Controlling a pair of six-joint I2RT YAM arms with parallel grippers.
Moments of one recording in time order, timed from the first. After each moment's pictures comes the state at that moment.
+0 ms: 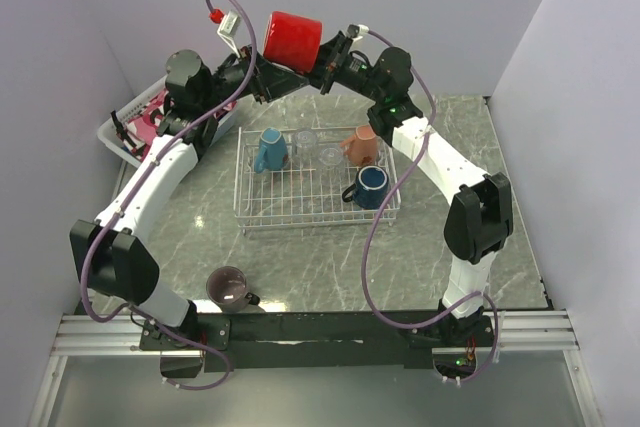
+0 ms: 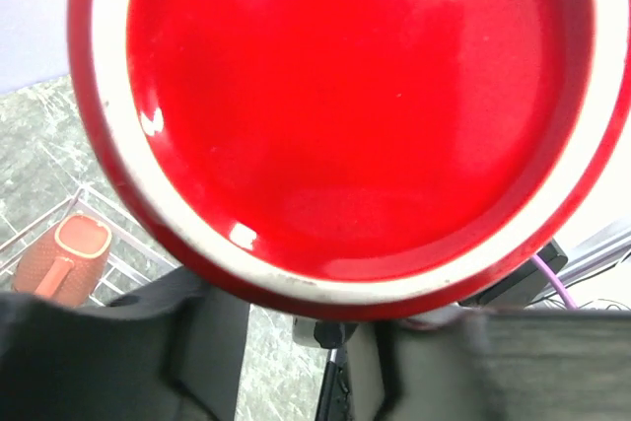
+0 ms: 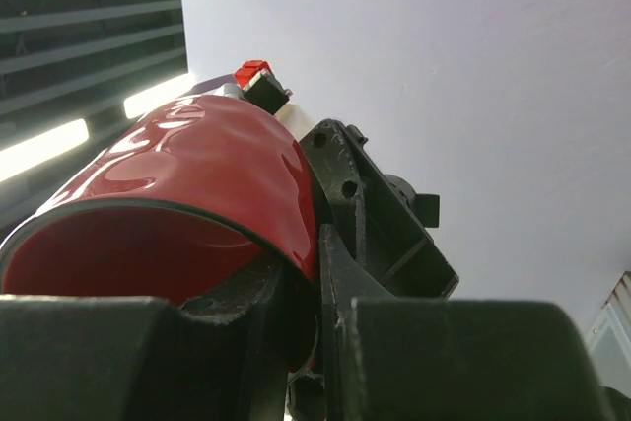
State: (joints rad) left arm -0.31 1.53 1.49 0.33 0.86 -0.90; right arm 0.47 1.86 1.70 0.55 -0.72 1.82
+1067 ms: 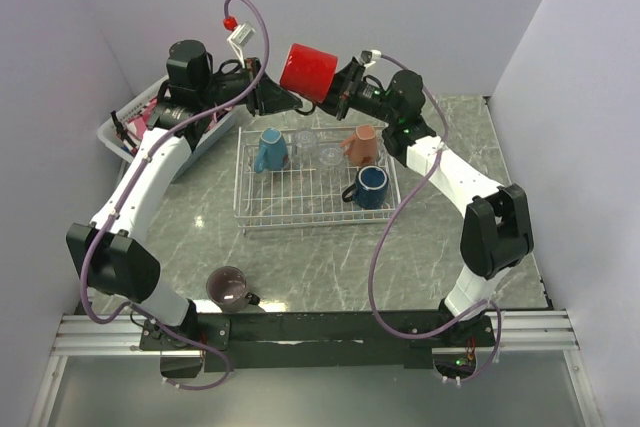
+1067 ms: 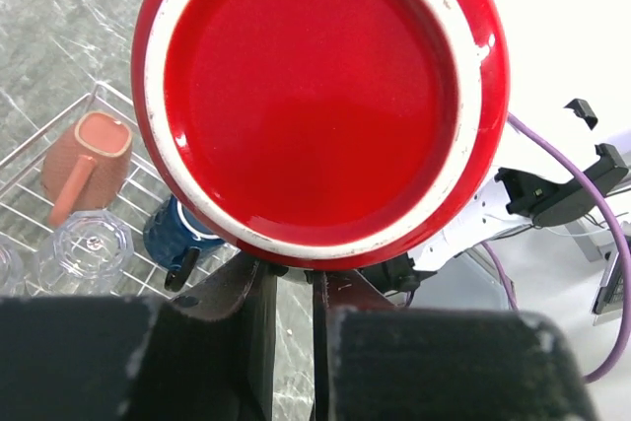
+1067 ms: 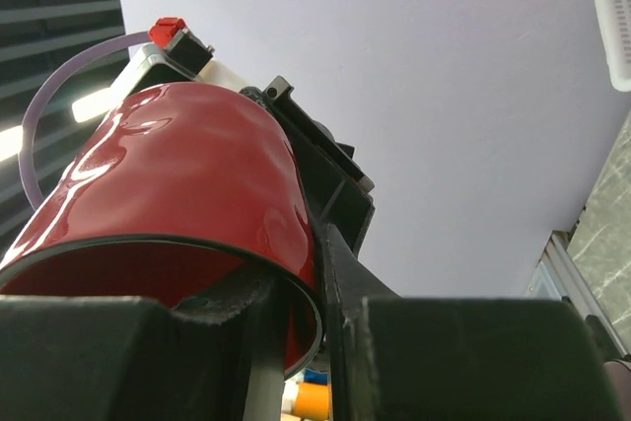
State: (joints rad) left arm -0.26 1.55 1.61 -0.12 1.01 -0.58; right arm 0.41 1.72 1.41 0.57 -0.78 1.71
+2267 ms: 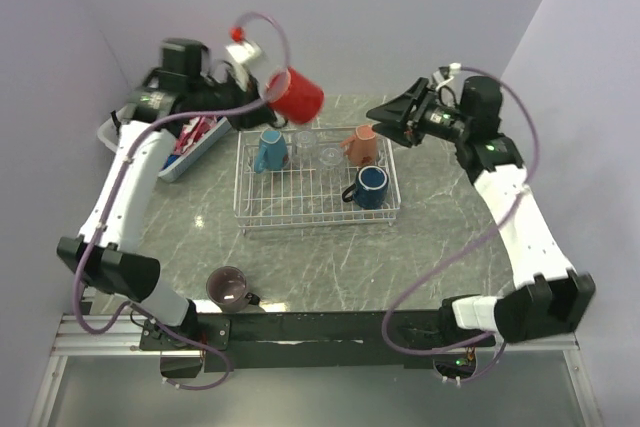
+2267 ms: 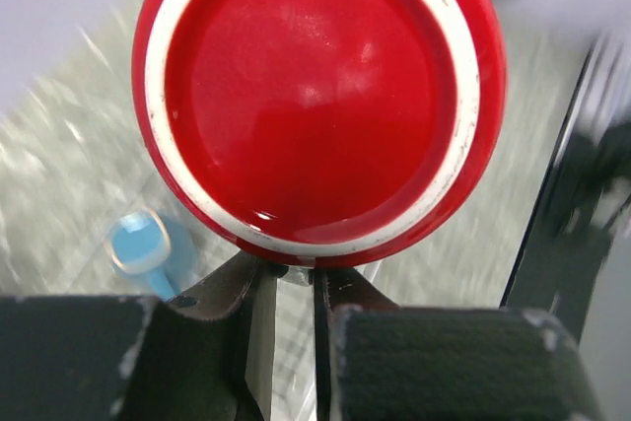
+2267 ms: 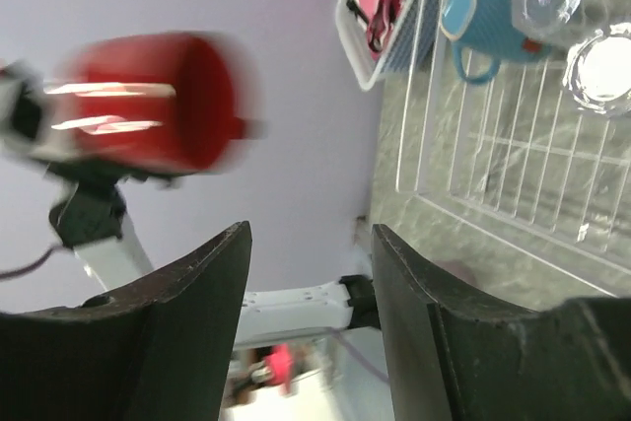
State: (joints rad) left arm -0.23 1.54 1.90 -0.80 0.82 0.17; right arm 0.14 1.33 1.30 -0.26 -0.81 1.11
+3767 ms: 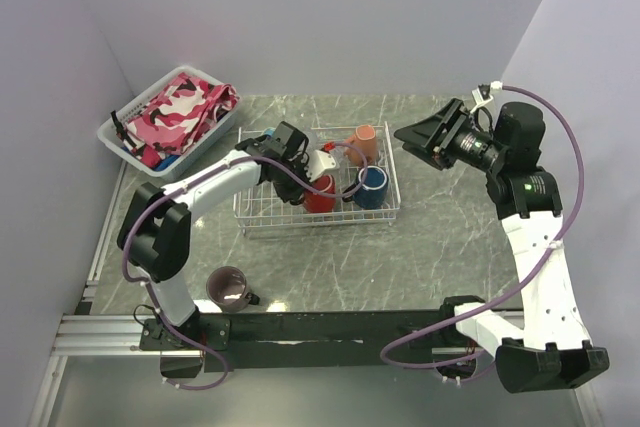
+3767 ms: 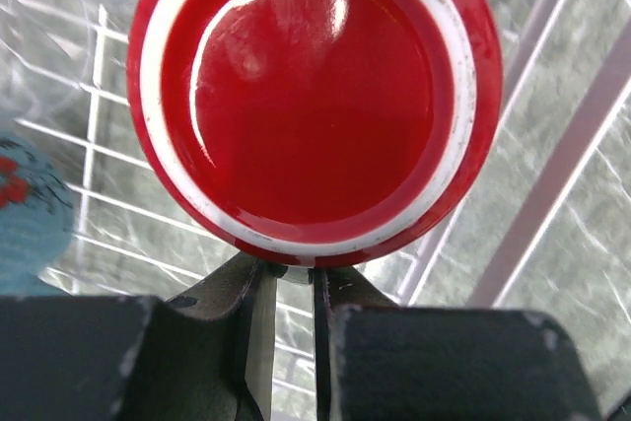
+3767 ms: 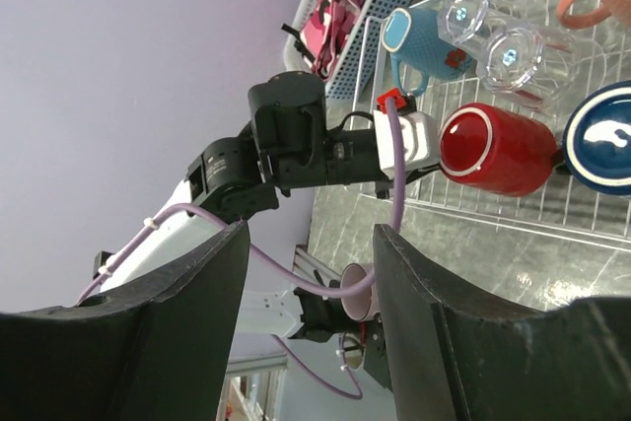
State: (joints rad) left arm -0.62 1.75 1.37 -0.69 0.22 0.53; right arm 0.04 1.03 1.30 -0.58 -0.70 0.90
